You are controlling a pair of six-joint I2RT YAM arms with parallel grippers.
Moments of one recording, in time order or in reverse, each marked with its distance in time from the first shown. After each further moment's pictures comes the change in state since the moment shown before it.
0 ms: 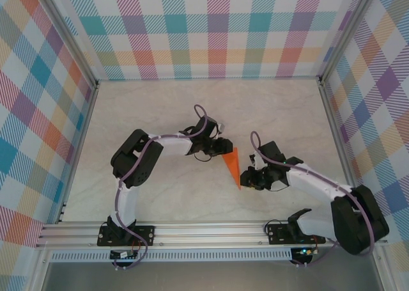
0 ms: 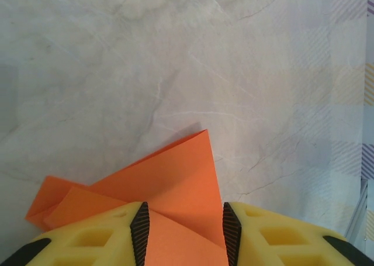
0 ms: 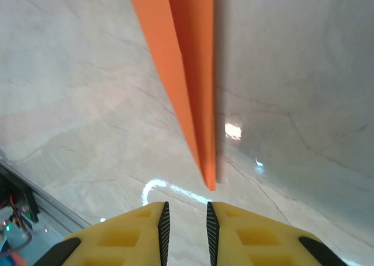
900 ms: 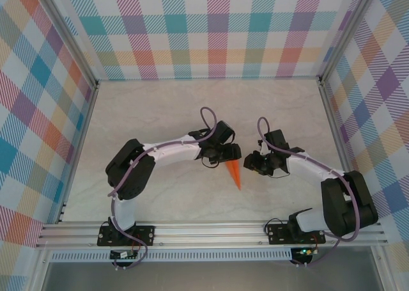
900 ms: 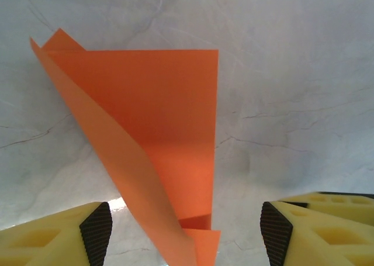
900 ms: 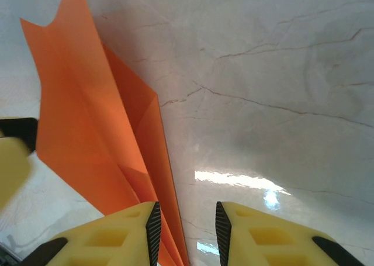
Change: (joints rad) left arm -0.196 -0.101 0.134 -0.416 -0.353 -0.190; right arm -0.135 0.158 0.080 0.132 0.068 0.020
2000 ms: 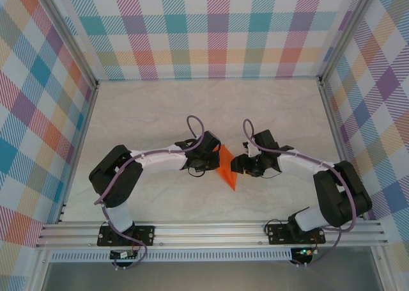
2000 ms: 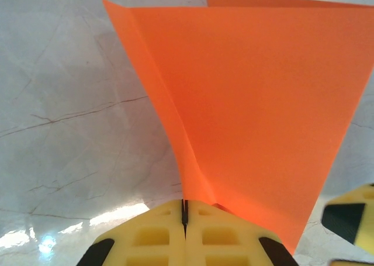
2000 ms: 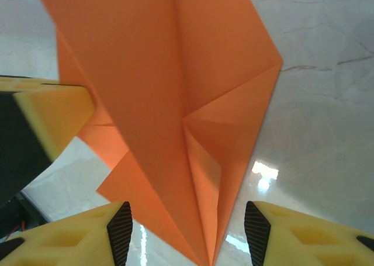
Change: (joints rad) left arm 0.037 -0.169 -0.301 0.124 -0.058 0.043; right arm 0.114 0.103 0.041 0.044 -0.120 -0.102
